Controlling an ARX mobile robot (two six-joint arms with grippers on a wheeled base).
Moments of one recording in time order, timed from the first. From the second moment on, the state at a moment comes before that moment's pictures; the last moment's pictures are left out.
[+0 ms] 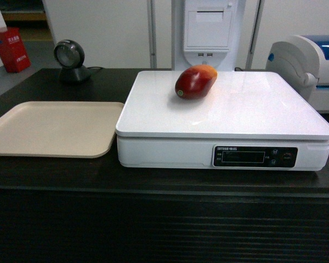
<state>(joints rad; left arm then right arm) 0.00 0.01 0.01 0.00 0.00 0.00 0.00 0.00 0.01 0.00 0.00 0.00</state>
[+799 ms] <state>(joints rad) 0.00 0.01 0.01 0.00 0.00 0.00 0.00 0.00 0.01 0.00 0.00 0.00</state>
